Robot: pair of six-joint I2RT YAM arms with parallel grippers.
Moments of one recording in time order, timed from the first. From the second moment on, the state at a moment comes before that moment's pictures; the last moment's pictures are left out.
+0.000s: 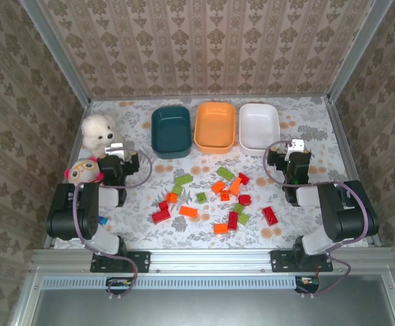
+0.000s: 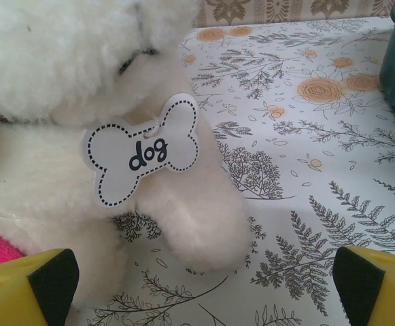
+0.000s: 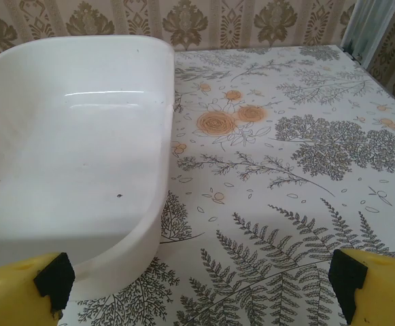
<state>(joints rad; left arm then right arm) -0.05 1.54 0.37 0.80 -0.18 0.05 0.04 1.52 0.38 0.80 0.22 0.06</state>
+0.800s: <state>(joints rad) -0.06 1.53 0.37 0.80 -0.19 0.06 0.04 1.52 0.38 0.80 0.22 0.06</state>
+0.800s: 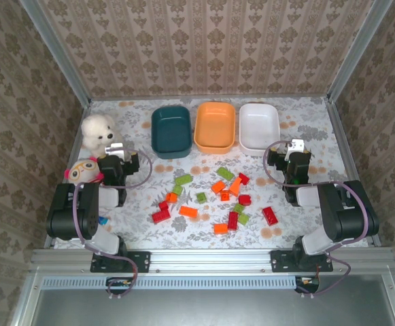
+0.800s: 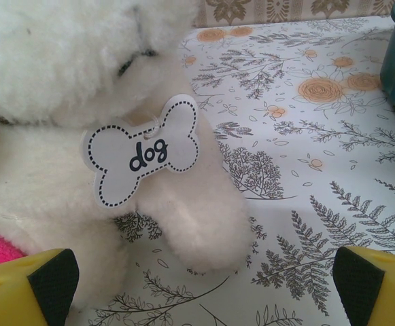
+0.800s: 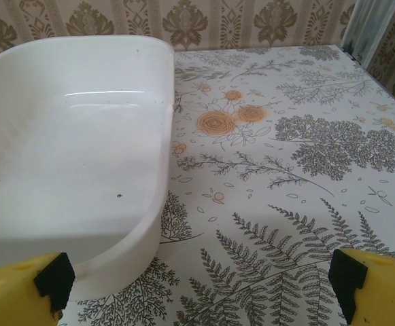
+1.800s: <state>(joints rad) -0.62 1.10 0.96 -0.49 -0.08 -0.47 0.44 1.22 1.25 -1.21 0.19 0.60</state>
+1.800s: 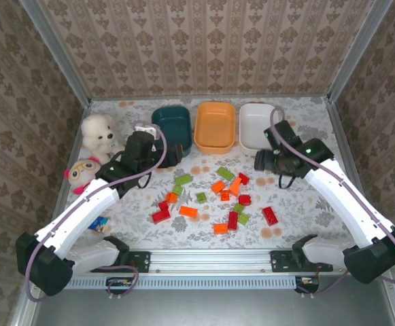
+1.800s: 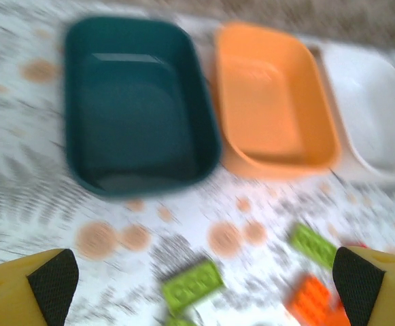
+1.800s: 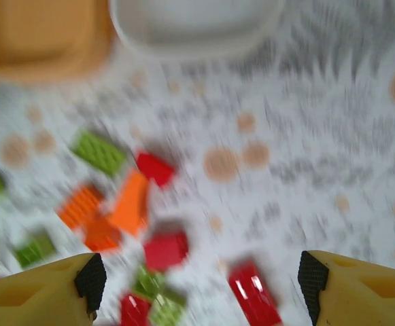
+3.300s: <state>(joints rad) -0.71 1.04 0.84 -0.46 0.36 -0.46 0.45 1.53 0.79 -1.01 0.01 0.69</state>
